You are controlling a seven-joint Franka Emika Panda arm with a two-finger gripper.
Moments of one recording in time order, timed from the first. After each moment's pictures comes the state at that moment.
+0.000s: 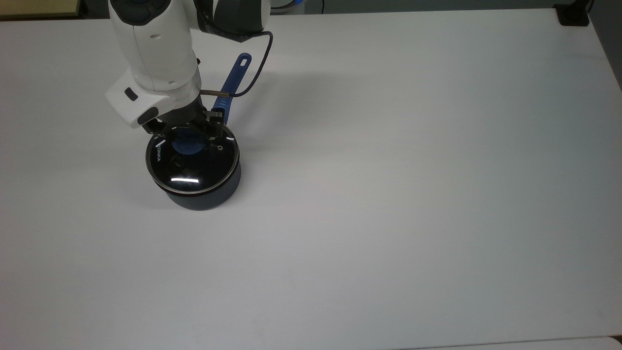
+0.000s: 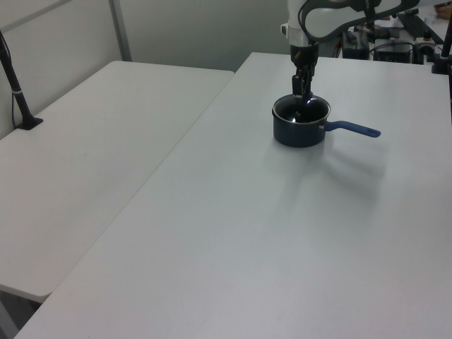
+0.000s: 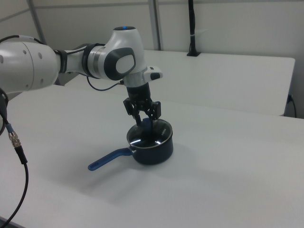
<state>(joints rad) 0.03 0.40 -0.18 -1.53 -0.02 1.93 -0.14</state>
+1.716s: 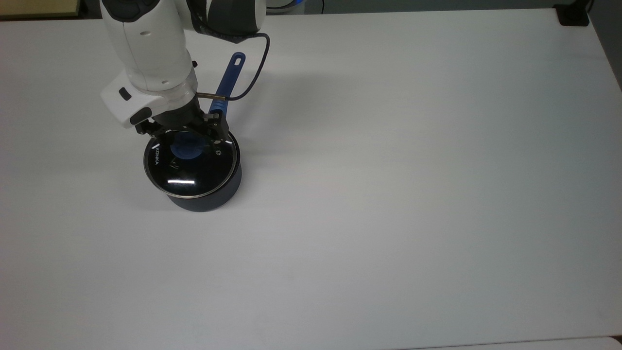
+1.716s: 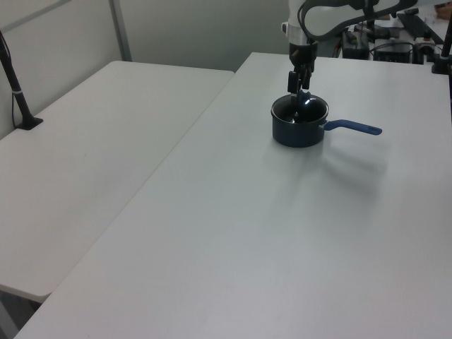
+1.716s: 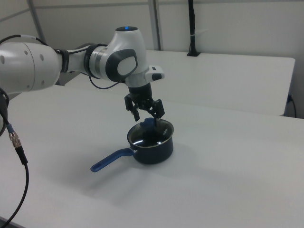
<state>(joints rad) 0.03 0.41 -0.20 -1.53 0.03 1.97 -0.11</state>
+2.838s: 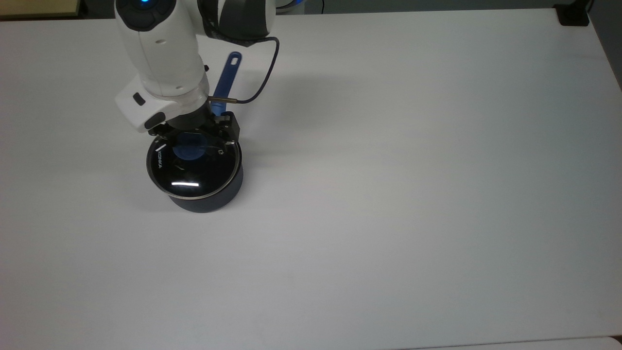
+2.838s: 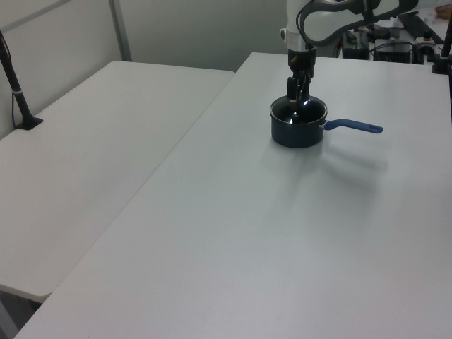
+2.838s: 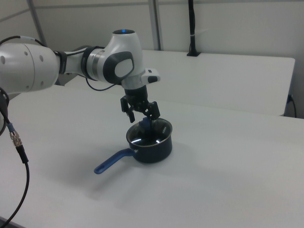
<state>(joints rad) 0.04 0.41 -0.18 -1.55 0.03 1.97 -0.09</state>
